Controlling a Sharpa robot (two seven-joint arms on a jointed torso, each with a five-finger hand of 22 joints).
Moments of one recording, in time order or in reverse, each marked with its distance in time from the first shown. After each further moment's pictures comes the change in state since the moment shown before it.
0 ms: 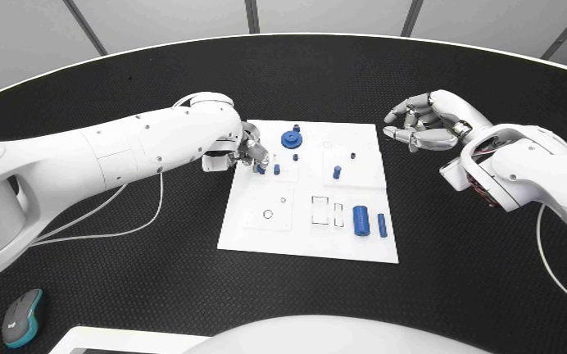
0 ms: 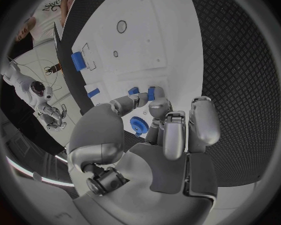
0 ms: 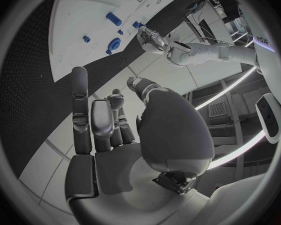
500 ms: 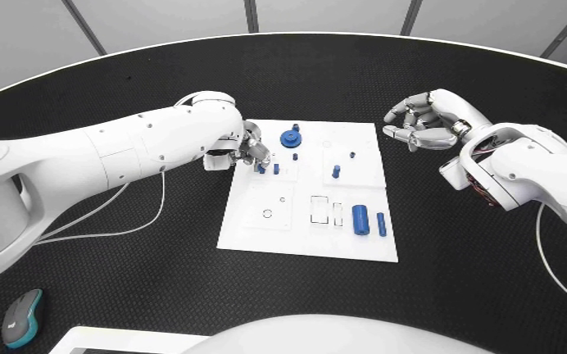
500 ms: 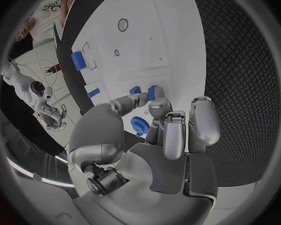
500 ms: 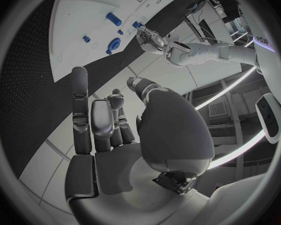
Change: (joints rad) left arm 0.000 0.014 0.000 -0.011 0.000 0.005 -0.001; left_hand 0.004 -0.004 0.000 0.000 -0.001 0.000 0.000 -0.001 0.005 0.000 0.000 0.000 0.000 0.000 0.000 0.000 0.000 0.000 0.000 0.000 0.000 0.000; right arm 0.000 0.000 0.000 0.001 0.000 0.000 0.000; right_hand 0.000 0.000 0.000 0.000 0.000 0.000 0.000 0.000 0.000 0.000 0.000 0.000 0.000 0.000 0.000 0.000 0.000 0.000 0.000 0.000 0.000 0.000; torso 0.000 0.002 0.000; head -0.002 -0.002
